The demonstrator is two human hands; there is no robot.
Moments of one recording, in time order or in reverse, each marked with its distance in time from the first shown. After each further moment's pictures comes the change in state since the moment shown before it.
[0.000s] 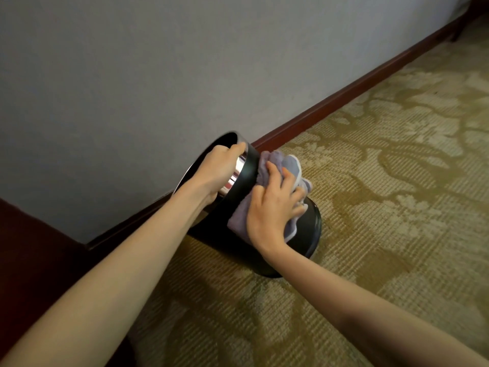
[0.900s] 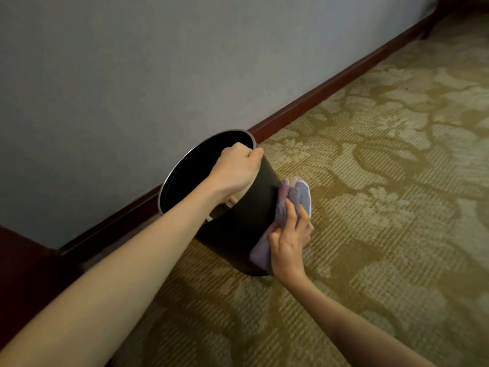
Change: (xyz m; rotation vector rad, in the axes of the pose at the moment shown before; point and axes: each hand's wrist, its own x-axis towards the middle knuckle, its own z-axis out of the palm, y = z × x) left_hand -0.013 0.021 0.065 0.305 -0.094 0.270; right_hand -0.014 0.127 -0.023 0.016 -0.049 -0.083
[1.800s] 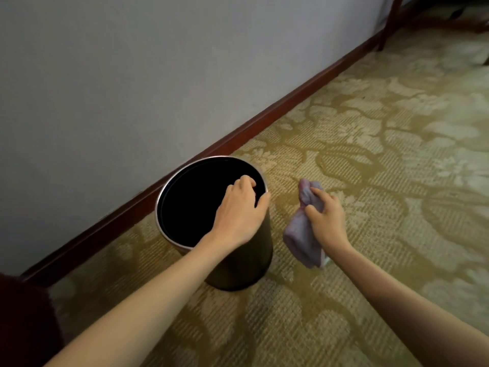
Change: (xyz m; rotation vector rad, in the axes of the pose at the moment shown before) left_hand -0.045 0.038 0.090 0.259 0.043 0.126; right_hand 0.078 0.056 -0.144 0.078 -0.028 0.183
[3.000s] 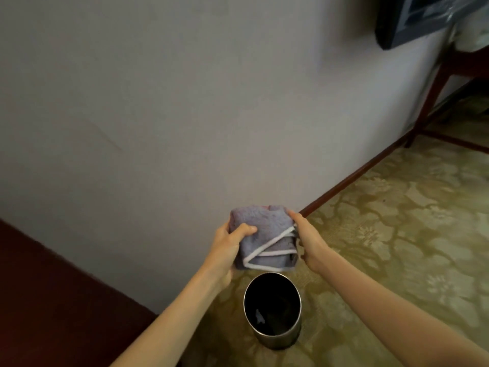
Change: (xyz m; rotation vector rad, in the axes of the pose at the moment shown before) left_hand 0.086 0.184 -0.505 -1.184 0.014 -0.579; right_hand 0.021 -0.533 -0.155 0.590 -0.488 0.547
